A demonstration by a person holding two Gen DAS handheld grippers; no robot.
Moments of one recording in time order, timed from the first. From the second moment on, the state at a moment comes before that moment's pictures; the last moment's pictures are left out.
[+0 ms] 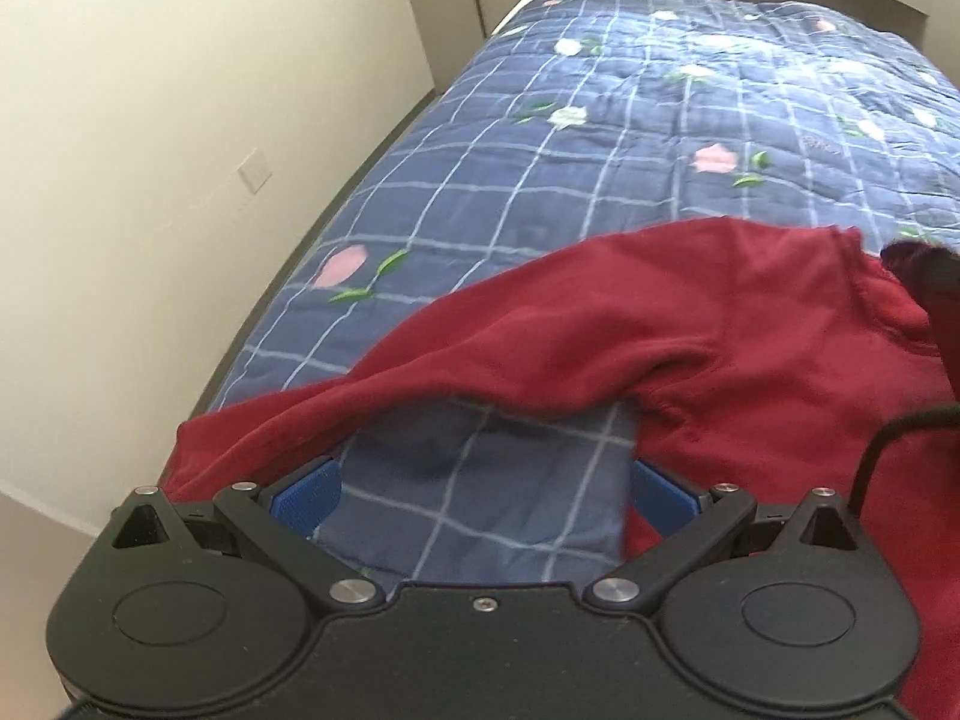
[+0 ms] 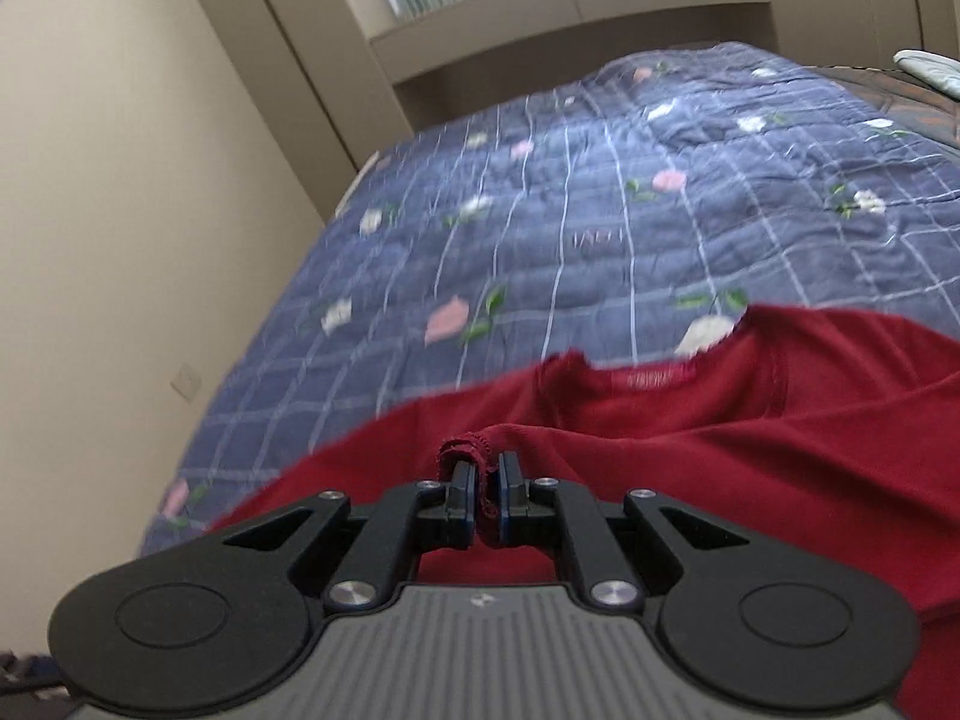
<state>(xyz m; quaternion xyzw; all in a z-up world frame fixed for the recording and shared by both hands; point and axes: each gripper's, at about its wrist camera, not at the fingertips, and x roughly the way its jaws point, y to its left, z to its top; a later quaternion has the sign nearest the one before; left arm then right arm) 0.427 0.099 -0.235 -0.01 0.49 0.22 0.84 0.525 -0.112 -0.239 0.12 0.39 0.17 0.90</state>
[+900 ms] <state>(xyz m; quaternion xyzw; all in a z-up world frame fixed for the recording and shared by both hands) 0.508 -0.020 -0.272 0.01 0.48 0.14 0.86 0.427 -0.316 -0.294 -0.07 0.38 -0.13 0.91</state>
